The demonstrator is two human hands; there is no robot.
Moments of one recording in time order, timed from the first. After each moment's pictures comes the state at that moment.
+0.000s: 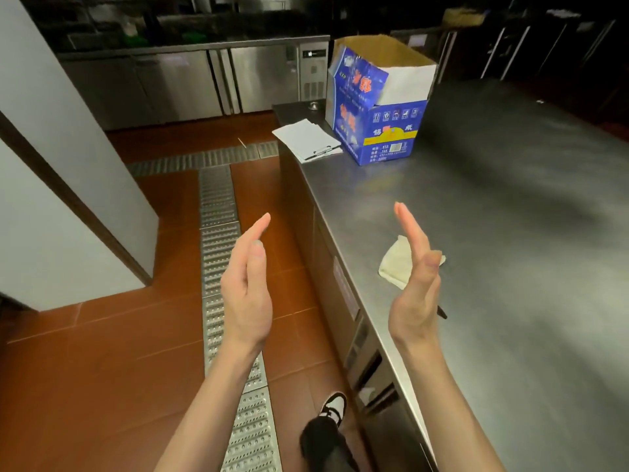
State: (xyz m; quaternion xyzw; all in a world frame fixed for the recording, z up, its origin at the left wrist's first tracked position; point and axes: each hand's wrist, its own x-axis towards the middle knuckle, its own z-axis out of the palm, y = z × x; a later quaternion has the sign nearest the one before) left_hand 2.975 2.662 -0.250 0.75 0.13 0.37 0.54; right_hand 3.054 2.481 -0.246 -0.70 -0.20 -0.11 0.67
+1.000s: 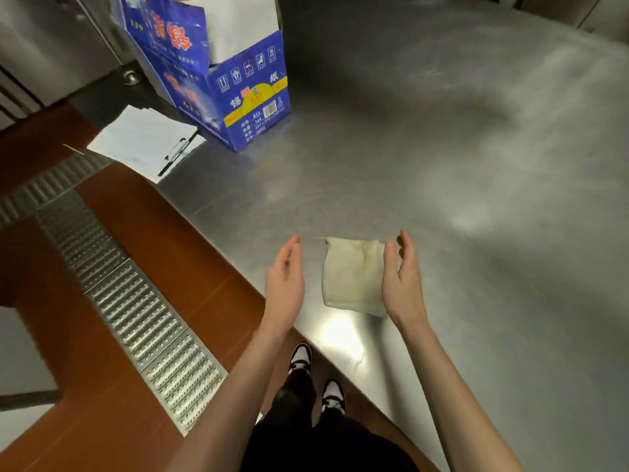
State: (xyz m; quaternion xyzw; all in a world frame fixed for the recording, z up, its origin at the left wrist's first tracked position) left_hand 3.325 2.614 -0.406 0.79 0.09 -0.05 0.61; right_hand 3.299 2.421 -0.406 -0.78 0.23 -0.06 0.58
